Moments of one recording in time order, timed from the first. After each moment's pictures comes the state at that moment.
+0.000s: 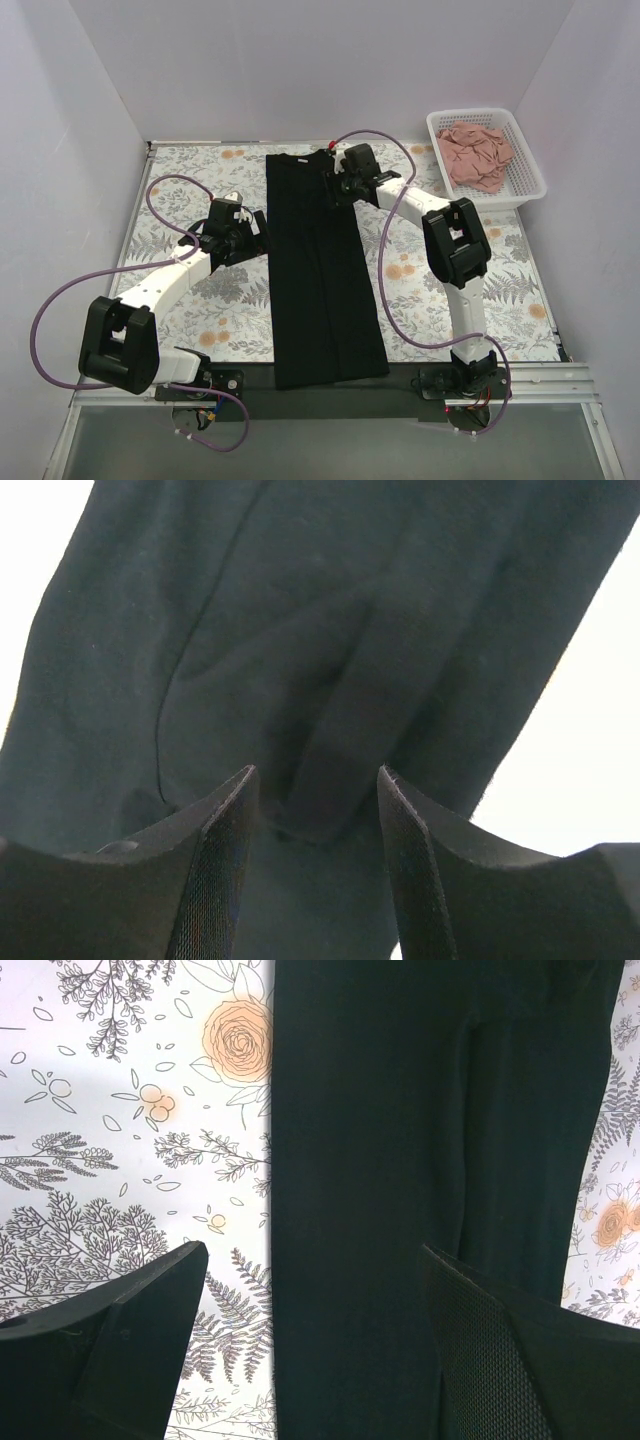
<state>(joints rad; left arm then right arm) -0.32 1.33 0.82 -0.34 0.06 -0.58 0.51 2.17 1.67 -0.22 -0.24 0.11</state>
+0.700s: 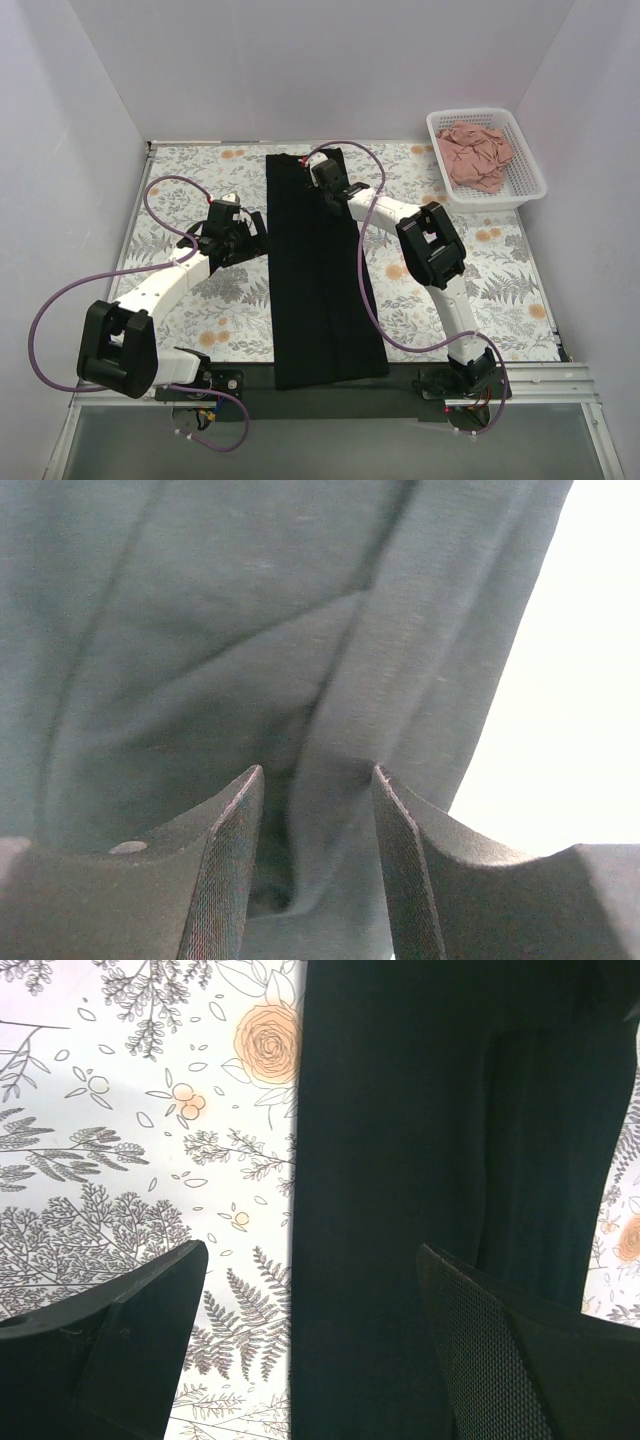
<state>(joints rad) -0.32 1.31 0.81 -0.35 0.01 -0.58 0.67 2.28 1.76 -0.23 0.24 -0.06</state>
